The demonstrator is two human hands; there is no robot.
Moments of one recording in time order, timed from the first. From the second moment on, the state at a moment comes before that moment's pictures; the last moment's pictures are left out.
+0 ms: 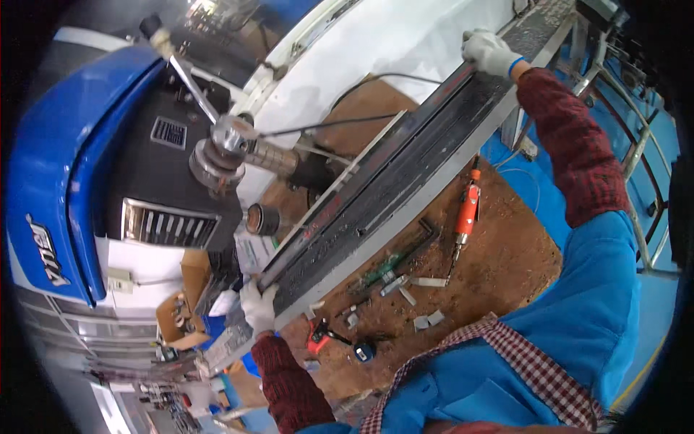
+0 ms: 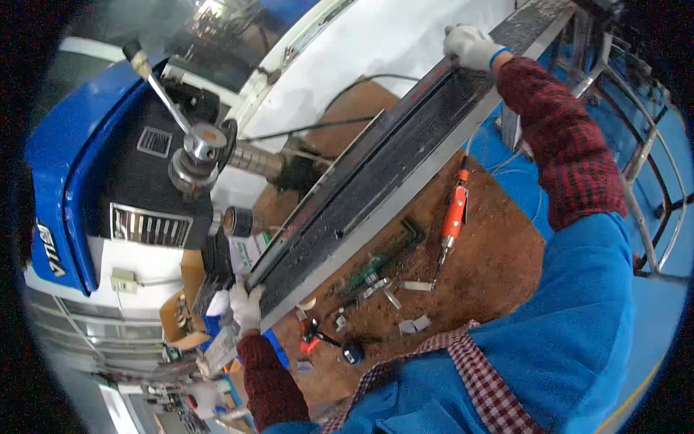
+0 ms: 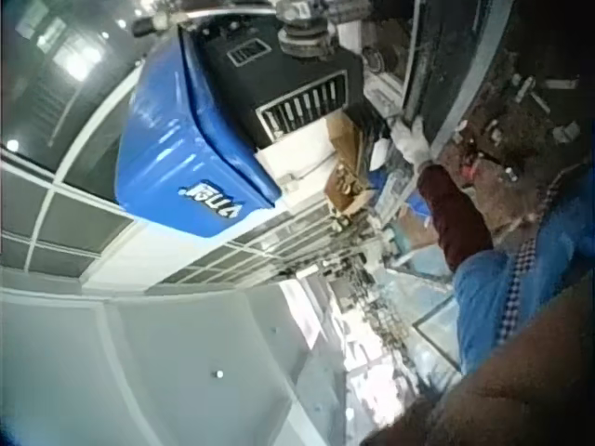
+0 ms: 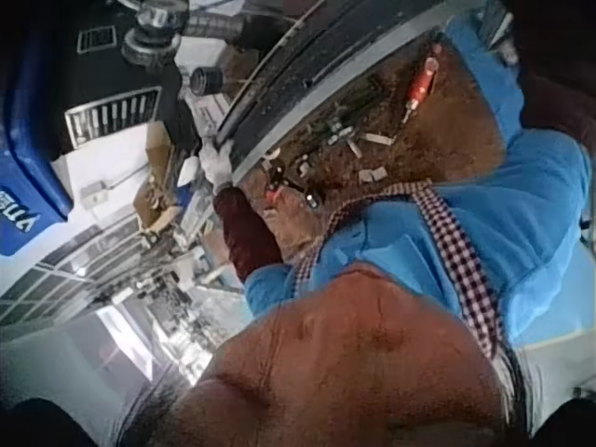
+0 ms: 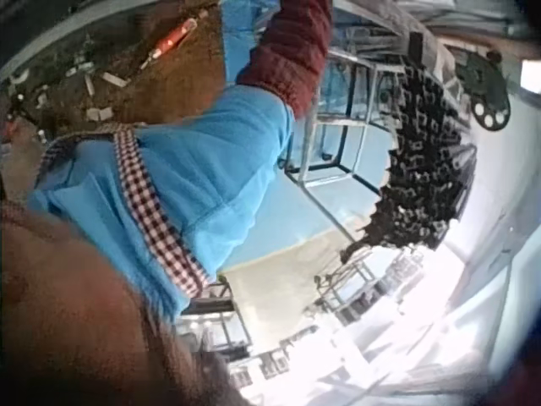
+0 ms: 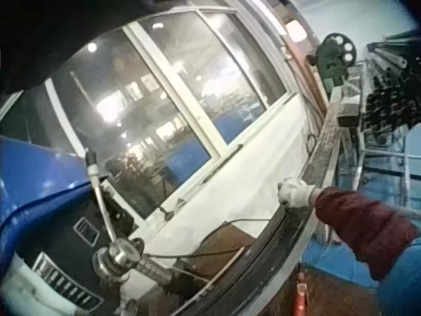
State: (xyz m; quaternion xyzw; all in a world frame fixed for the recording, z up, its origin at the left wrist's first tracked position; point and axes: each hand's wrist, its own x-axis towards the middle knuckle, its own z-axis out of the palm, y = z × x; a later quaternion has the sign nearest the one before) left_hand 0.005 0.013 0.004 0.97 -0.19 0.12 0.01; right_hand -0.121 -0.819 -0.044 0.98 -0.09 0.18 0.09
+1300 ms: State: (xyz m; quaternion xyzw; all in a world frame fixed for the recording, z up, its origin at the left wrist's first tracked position) left_hand -0.003 -0.010 0.001 0.93 -0.26 0.25 -0.12; right_hand 0.015 -0.562 0.294 0.55 0.34 0.19 -0.74
